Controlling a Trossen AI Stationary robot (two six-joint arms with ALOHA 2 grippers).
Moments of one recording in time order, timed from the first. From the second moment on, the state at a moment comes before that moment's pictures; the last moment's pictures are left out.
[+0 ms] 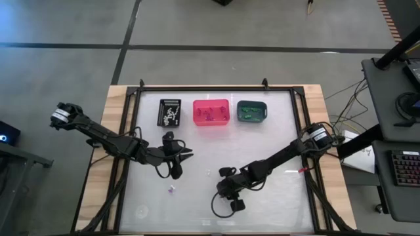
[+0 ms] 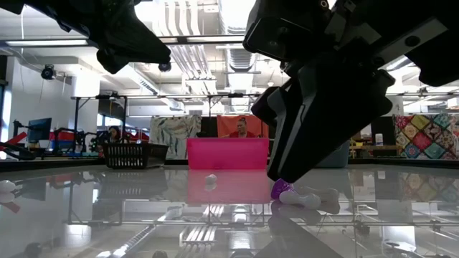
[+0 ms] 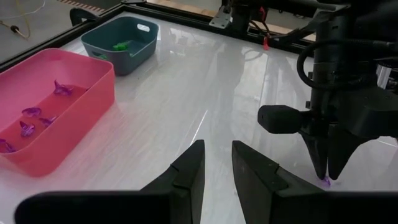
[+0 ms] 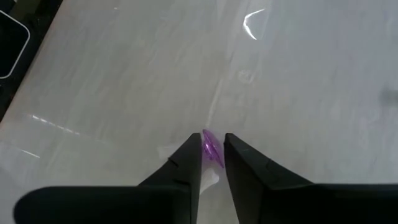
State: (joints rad) left arm -0.40 1.18 0.62 0.07 -0.57 -0.45; right arm 0.41 1.96 1.16 -0.09 -0.08 0.17
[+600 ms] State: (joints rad) left arm -0.40 1.18 0.62 0.07 -0.57 -0.45; right arm 0.40 1.96 1.16 -0.09 -0.09 0.16
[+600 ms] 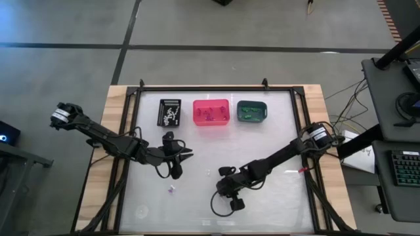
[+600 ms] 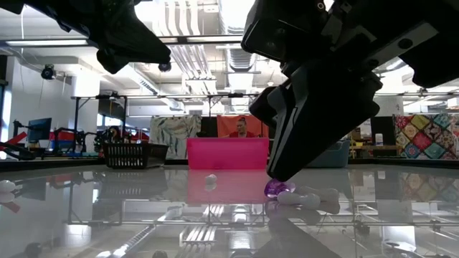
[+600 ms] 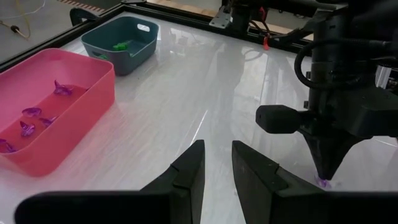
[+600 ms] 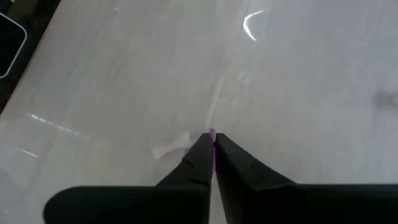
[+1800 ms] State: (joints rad) left arm -0.41 1.04 0.65 0.04 -0.57 -0.31; right arm -0.22 1.72 1.16 -0.11 0.10 0.01
